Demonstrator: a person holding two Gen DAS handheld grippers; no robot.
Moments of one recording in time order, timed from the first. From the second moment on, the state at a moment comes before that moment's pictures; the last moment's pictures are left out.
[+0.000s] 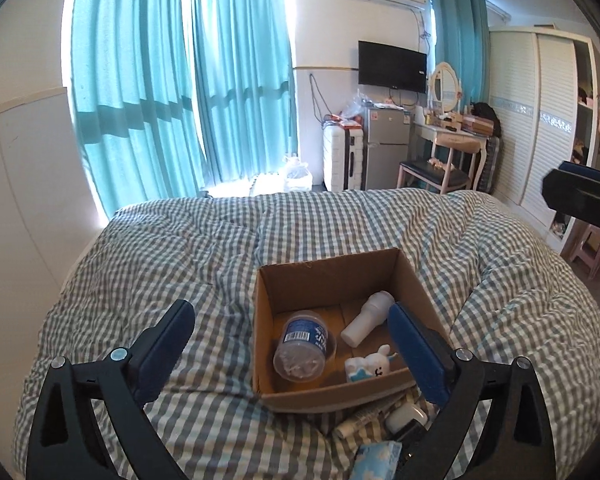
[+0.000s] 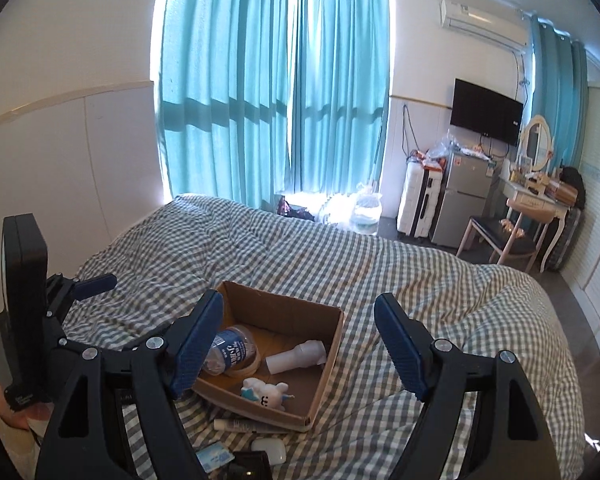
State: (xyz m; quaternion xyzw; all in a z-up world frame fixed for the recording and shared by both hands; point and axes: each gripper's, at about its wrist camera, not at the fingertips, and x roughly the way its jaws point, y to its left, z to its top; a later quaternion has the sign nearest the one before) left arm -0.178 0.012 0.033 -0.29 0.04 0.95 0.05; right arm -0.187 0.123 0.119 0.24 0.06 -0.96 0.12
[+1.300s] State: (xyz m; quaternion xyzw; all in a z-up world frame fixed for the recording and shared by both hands) left arm -0.135 0.055 -0.162 -0.47 0.06 0.87 0.15; right arm -0.152 0.145 -0.101 0.41 0.00 -0.90 0.10
